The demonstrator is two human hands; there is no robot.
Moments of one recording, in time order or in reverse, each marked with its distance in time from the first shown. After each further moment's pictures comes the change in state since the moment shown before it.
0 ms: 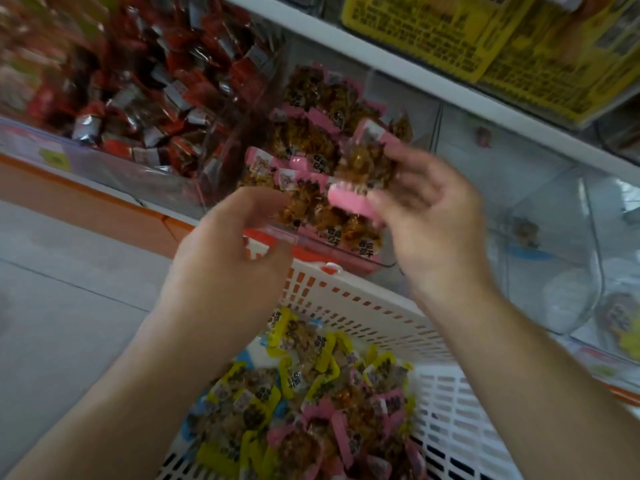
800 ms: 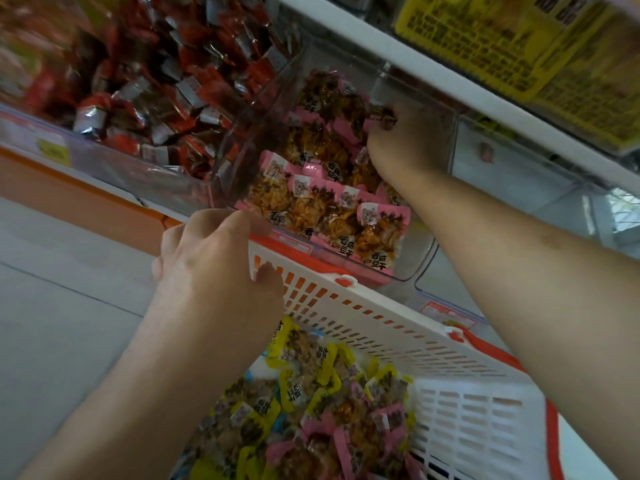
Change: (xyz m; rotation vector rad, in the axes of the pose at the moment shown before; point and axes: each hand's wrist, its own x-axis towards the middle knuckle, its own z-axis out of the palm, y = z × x) left_hand 0.007 -0.012 -0.016 0.393 0.050 -0.095; right_hand 0.138 0.013 0.055 -0.845 0.095 -0.204
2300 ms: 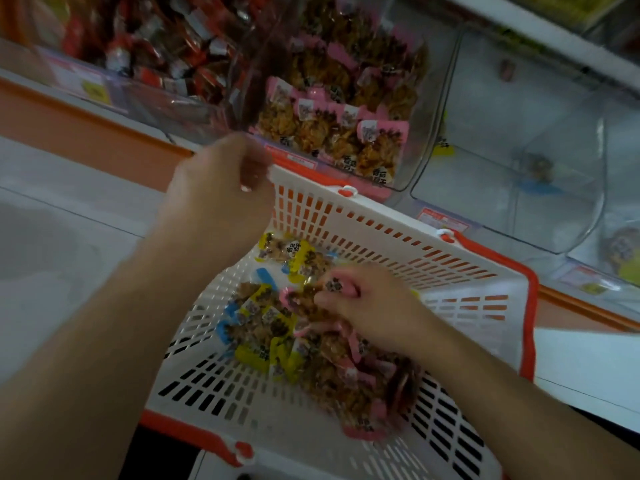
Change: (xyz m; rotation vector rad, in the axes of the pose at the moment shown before) left_hand -0.023 -0.022 -0.010 -0.059 0.012 0.149; right_hand -0.267 0.037 -0.050 0.346 -0.992 0.068
